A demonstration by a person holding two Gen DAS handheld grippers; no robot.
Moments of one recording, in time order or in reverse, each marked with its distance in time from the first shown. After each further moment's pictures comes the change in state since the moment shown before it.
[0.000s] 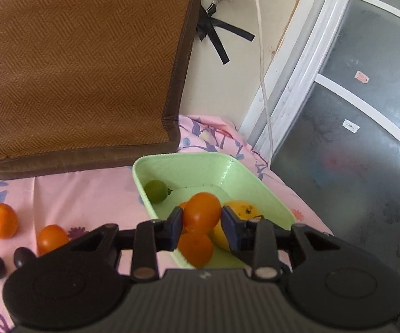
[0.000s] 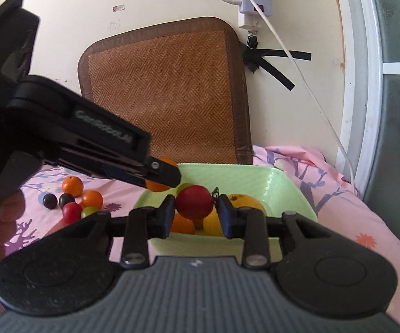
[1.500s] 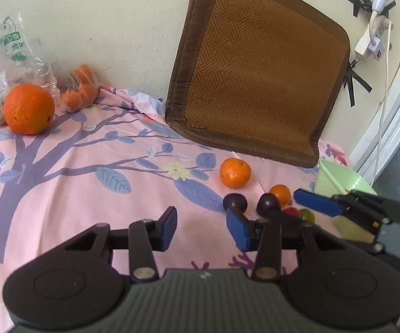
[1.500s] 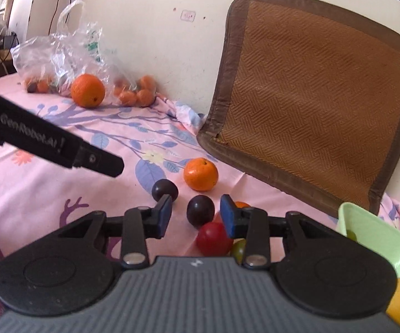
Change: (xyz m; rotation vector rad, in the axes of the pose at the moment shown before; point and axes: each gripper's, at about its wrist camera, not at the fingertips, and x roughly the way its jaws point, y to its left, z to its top) left arm -0.134 0.165 -0.078 -0.249 -0.131 0.308; right arm 0.075 0.160 0.008 -0.417 0.185 0.275
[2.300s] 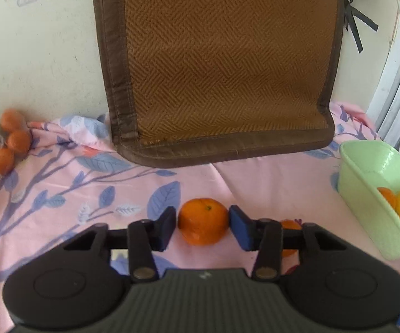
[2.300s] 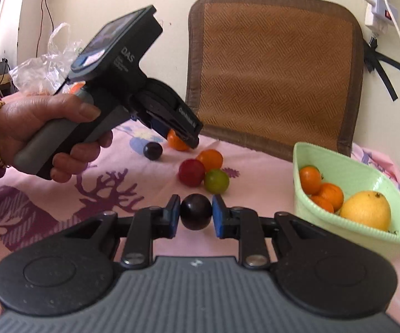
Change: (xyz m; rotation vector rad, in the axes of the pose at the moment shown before) left arm 0.111 -0.062 0.046 0.242 0.143 0.088; right arm -0.072 -0.021 -0.054 0.165 -0.025 -0.024
